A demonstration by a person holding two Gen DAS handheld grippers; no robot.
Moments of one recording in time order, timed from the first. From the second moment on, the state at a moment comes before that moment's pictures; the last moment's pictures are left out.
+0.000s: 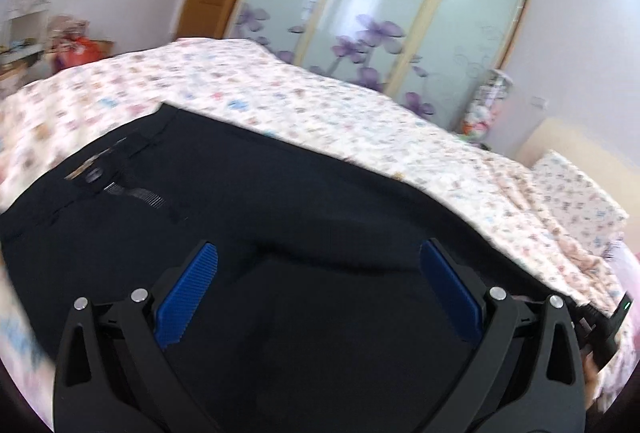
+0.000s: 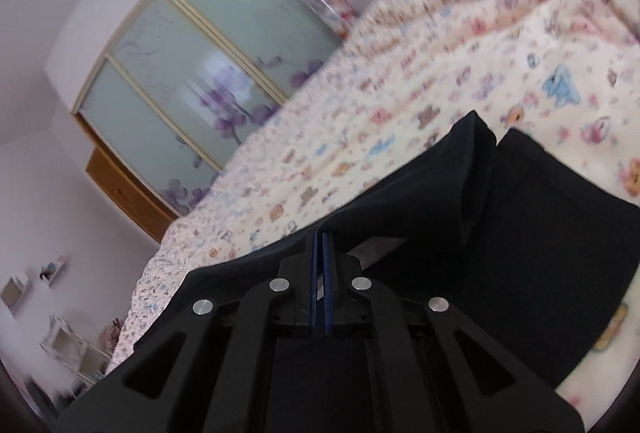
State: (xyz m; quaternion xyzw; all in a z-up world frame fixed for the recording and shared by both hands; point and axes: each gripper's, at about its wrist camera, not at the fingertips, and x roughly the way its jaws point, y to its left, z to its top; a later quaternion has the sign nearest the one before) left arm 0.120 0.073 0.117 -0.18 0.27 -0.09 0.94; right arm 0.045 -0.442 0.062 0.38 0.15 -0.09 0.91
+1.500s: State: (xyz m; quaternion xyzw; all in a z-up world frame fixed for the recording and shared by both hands) left arm 0.245 0.084 0.099 -0.38 0.29 -0.04 0.88; right arm 0.001 -0.478 0.032 0.43 0.02 -0.05 0.90
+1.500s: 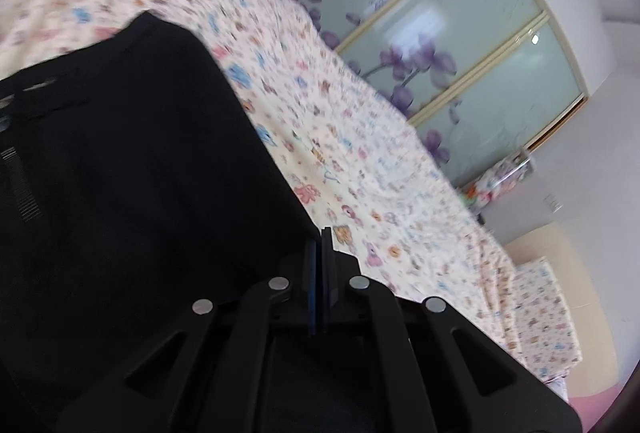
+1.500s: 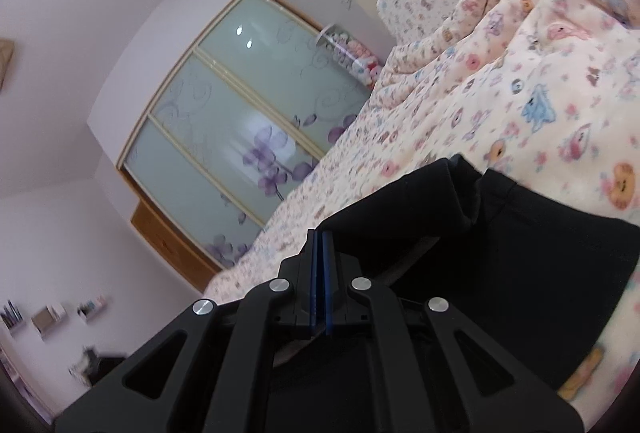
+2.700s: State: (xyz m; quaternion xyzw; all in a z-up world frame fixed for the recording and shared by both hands) left arm 0.013 0.203 0.052 -0.41 0.28 0.05 0.87; right arm -0.072 -0.465 0.050 0.39 0.15 -0.17 0.89
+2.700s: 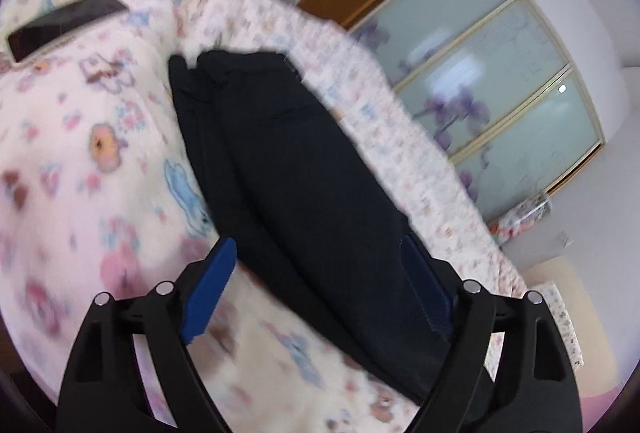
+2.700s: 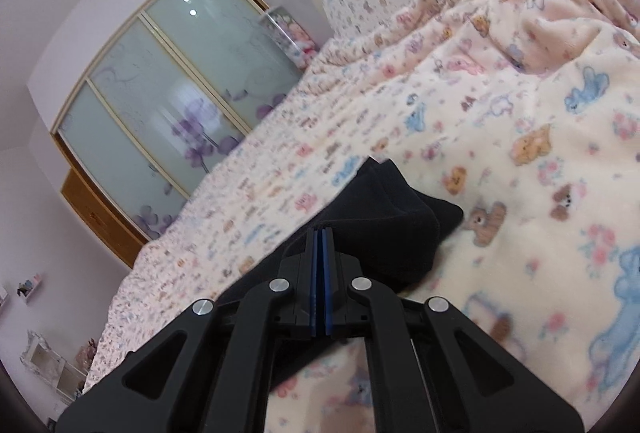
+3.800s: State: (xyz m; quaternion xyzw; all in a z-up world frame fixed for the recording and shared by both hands) left arm 0.091 0.306 0.006 -0.58 0.25 -0.02 0.77; right arm -0.097 -0.434 0.085 0.32 0.14 -0.15 0.92
